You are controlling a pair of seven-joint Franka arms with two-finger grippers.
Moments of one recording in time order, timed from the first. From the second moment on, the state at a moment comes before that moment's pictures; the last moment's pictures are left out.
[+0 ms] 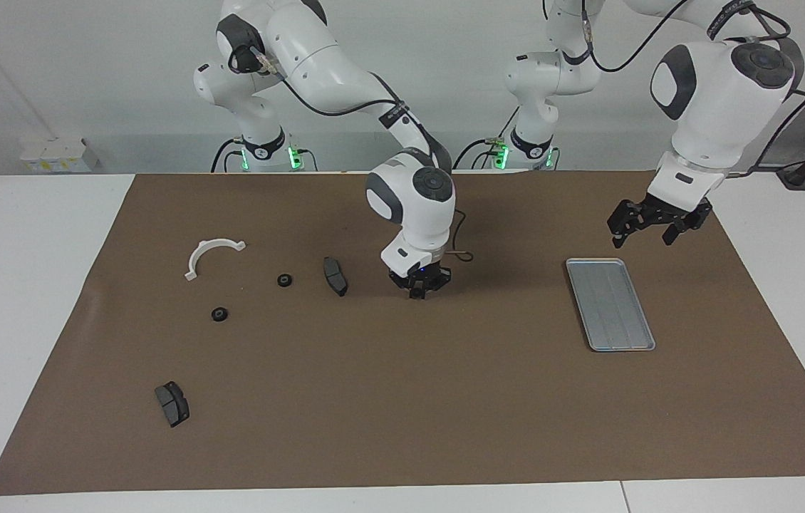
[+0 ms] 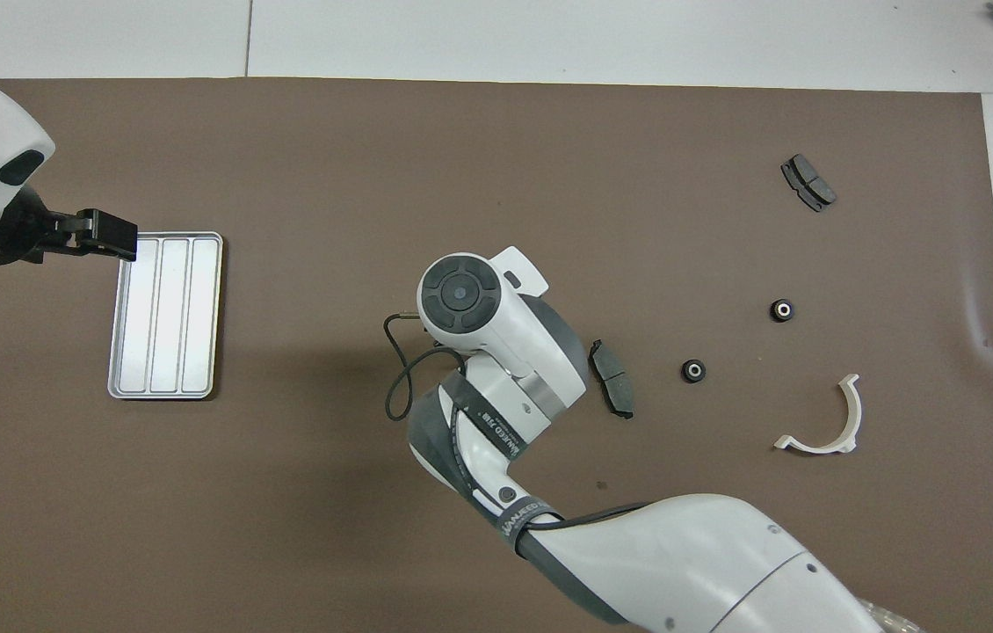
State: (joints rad) left arm -0.04 0.08 -0.04 -1.67 0.03 1.79 -0.05; right arm 0.58 0.57 0.04 -1.57 -0.10 2.16 0.79
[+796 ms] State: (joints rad) left arm -0.04 0.08 -0.04 -1.67 0.03 1.79 -0.05; right arm 0.20 0.55 0.04 -1.60 -0.10 2.23 0.47
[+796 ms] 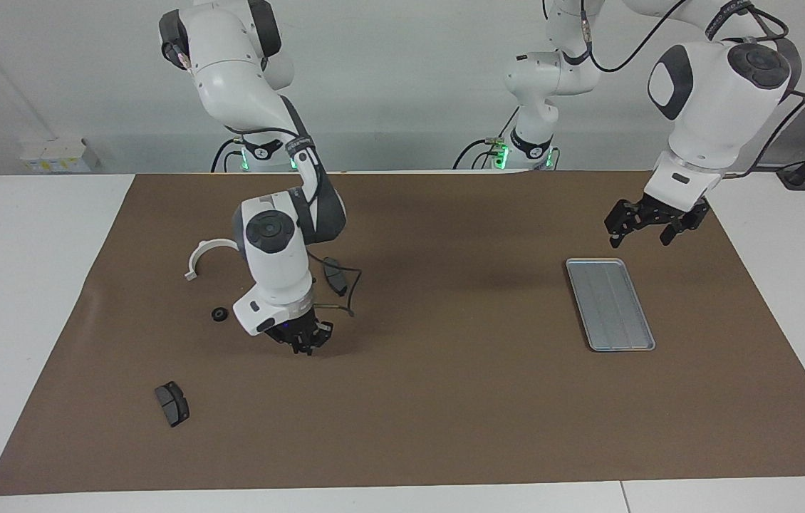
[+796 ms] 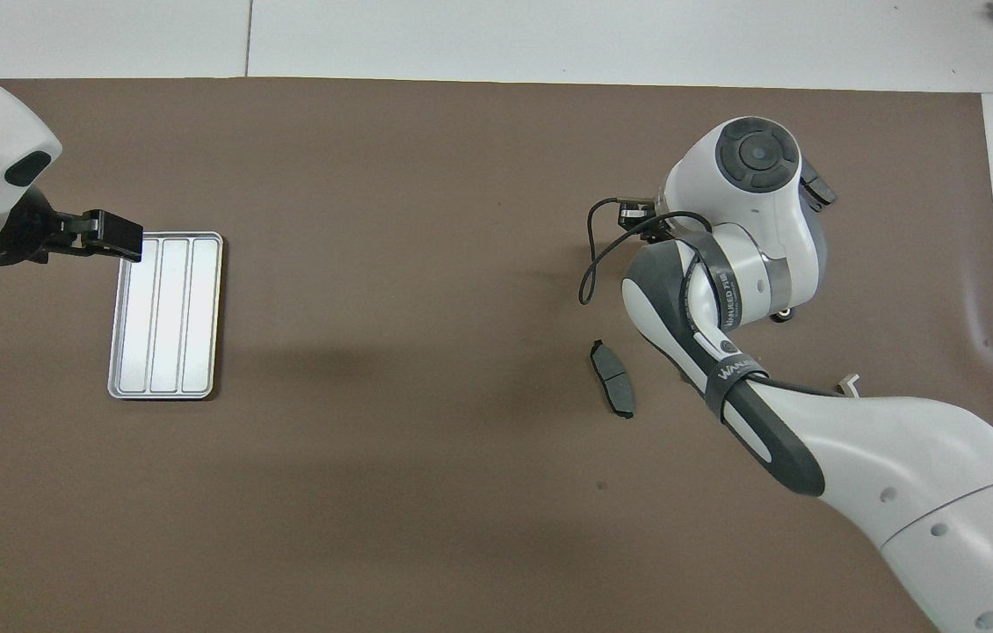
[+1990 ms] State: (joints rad) left arm -0.04 0.08 -0.04 -1.68 0.03 1.79 -0.04; right arm 0.09 0.34 0.05 -1.62 -0.10 2.10 0.38
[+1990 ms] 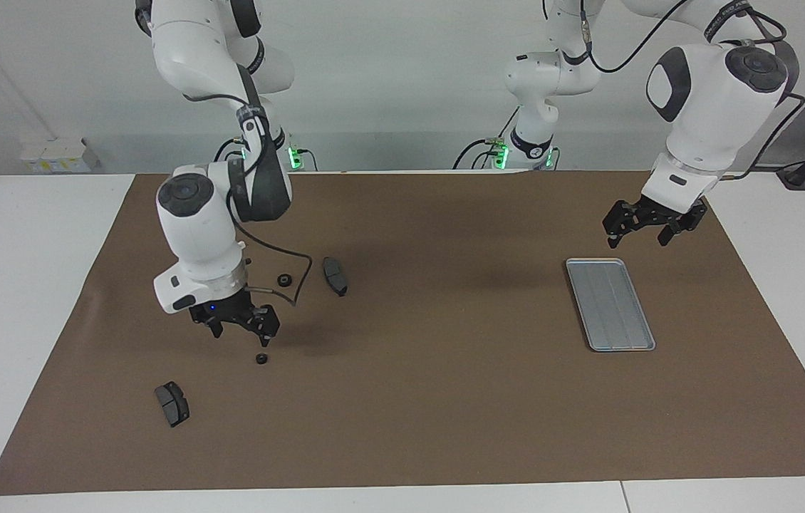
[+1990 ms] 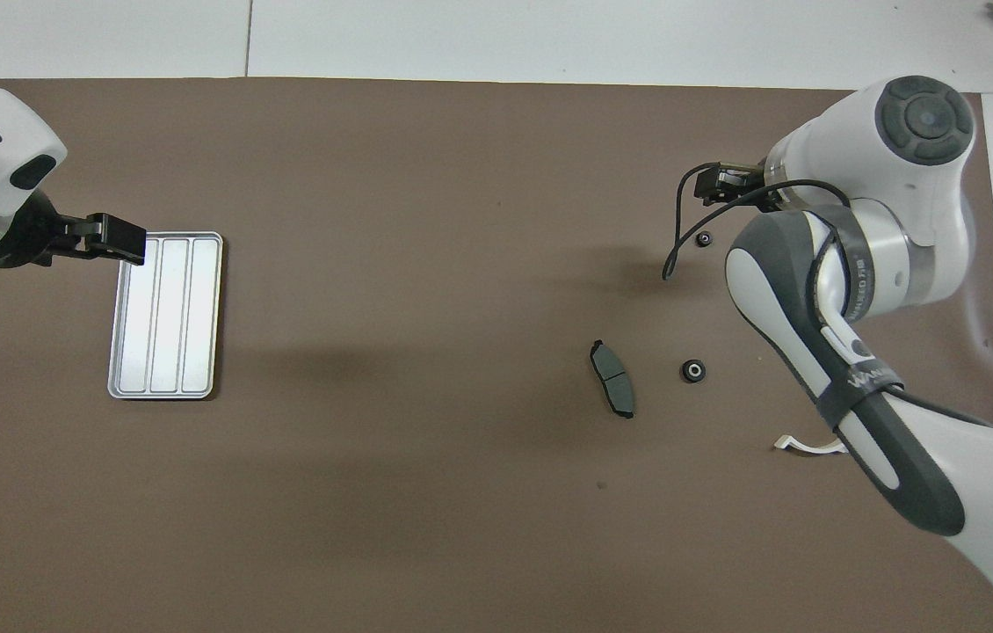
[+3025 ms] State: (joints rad) left arm -0.04 0.08 -0.04 -1.69 0.00 1.85 0.04; right arm 0.04 0.02 0.04 -1.51 -0.04 1.54 0.05
